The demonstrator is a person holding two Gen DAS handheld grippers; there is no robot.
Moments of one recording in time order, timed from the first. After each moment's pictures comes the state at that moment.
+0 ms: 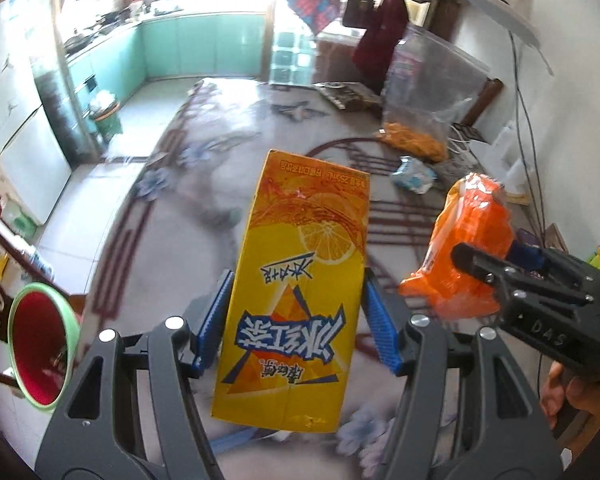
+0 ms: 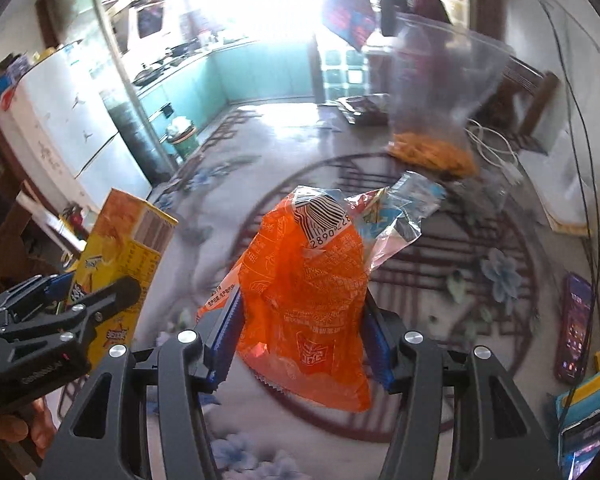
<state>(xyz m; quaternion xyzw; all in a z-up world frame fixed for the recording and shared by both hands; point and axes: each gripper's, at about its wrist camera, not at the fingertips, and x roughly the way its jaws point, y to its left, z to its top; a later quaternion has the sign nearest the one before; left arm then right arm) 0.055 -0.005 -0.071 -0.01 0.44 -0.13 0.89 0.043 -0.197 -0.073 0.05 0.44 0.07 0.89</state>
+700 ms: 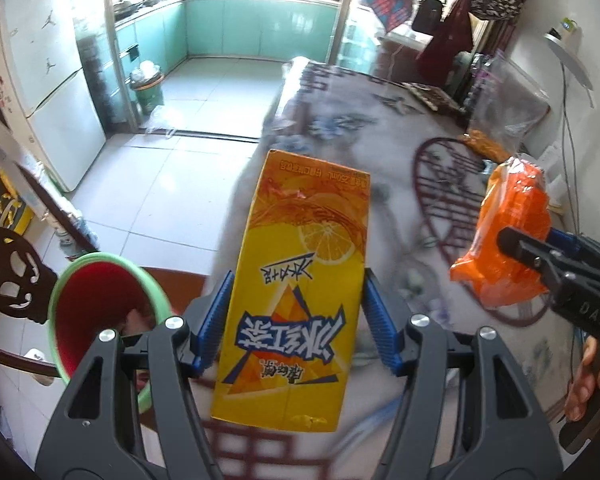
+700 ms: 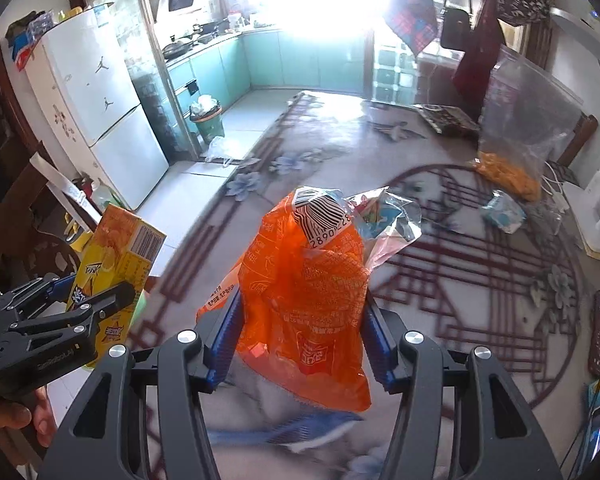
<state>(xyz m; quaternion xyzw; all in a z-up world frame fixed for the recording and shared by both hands) 0.058 0.176 -0.098 -0.04 0.46 -0.08 0.88 0.054 -0.026 -0.074 0.00 0.45 0.08 0.89</state>
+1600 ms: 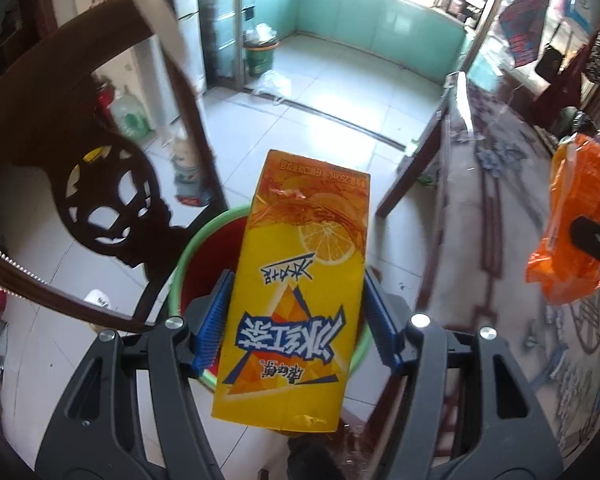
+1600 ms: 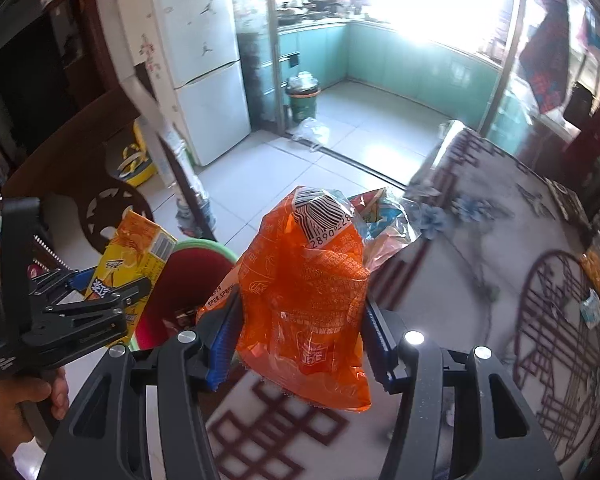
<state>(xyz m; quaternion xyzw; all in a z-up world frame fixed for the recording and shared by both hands) 0.029 0.394 -0.143 -0.10 0.50 0.08 0.86 0.068 0.189 -0.082 -0.10 0.45 0.22 0.86</state>
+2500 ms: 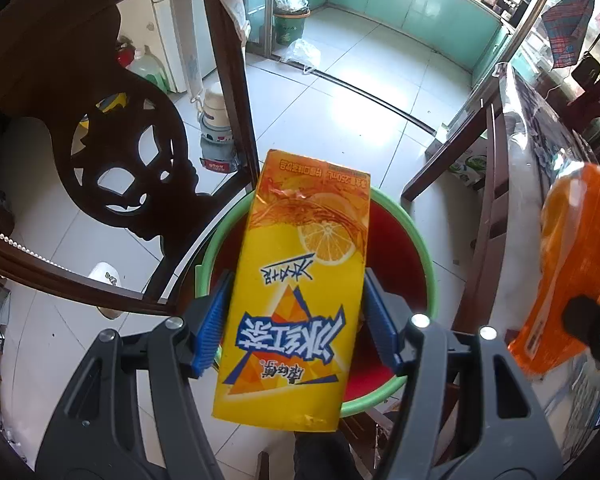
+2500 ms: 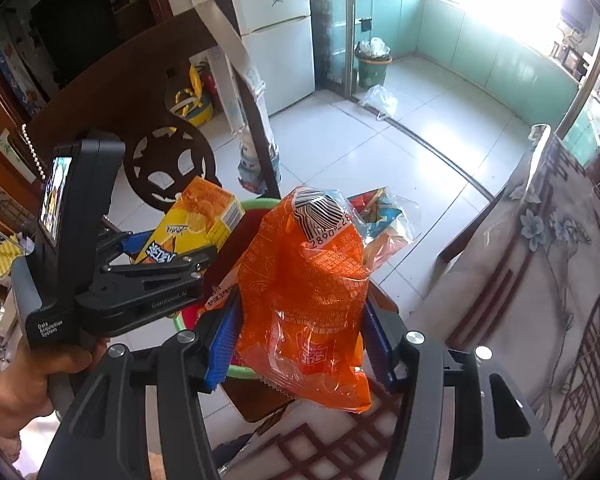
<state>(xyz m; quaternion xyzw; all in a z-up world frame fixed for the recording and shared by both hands) 0.041 0.440 -0.189 -0.13 0.54 0.11 0.83 0.061 0.274 -0.128 -0.15 0.51 0.31 0.79</state>
